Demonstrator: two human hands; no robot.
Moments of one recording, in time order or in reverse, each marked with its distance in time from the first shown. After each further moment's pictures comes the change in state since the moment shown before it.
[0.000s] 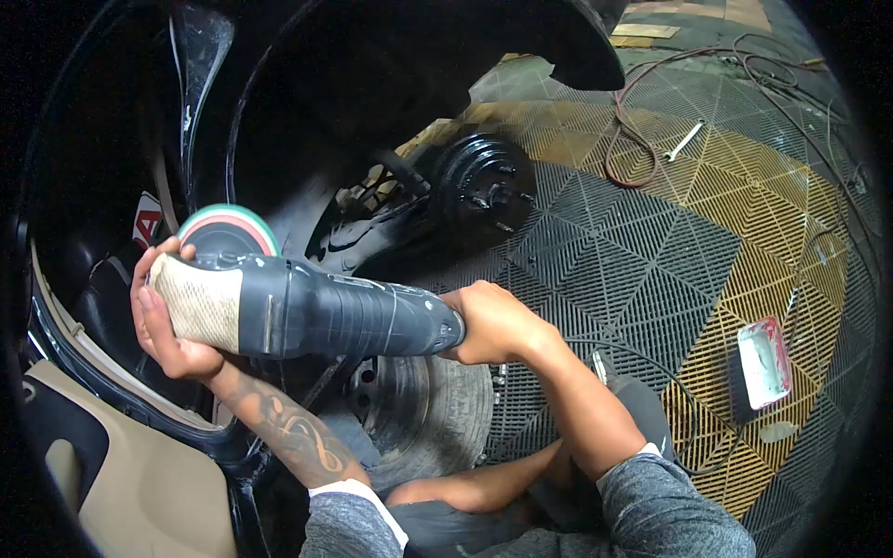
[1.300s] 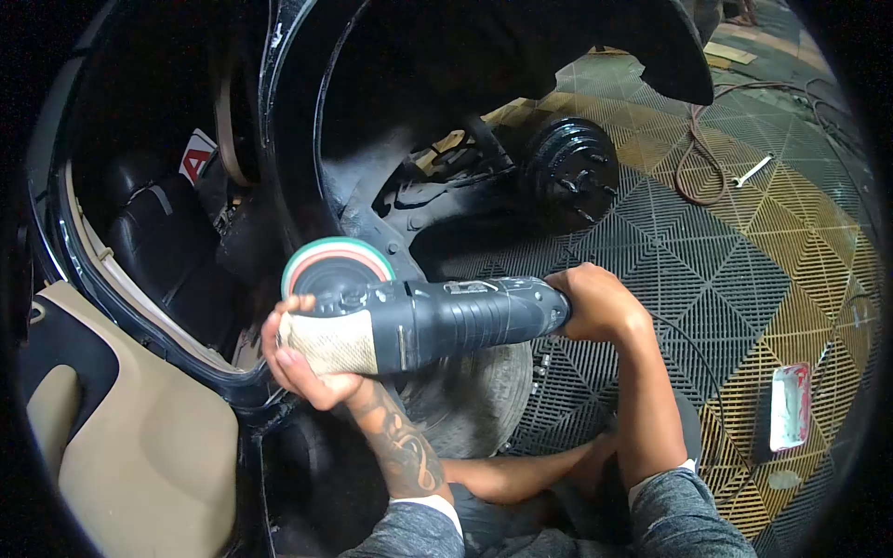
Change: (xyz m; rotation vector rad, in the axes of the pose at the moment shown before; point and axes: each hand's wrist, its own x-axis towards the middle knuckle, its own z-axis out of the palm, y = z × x) left_hand -0.137 -0.029 -0.016 -0.046 0.462 0.098; right_hand -0.004 0.020 -0.013 -0.251 -0.122 0.123
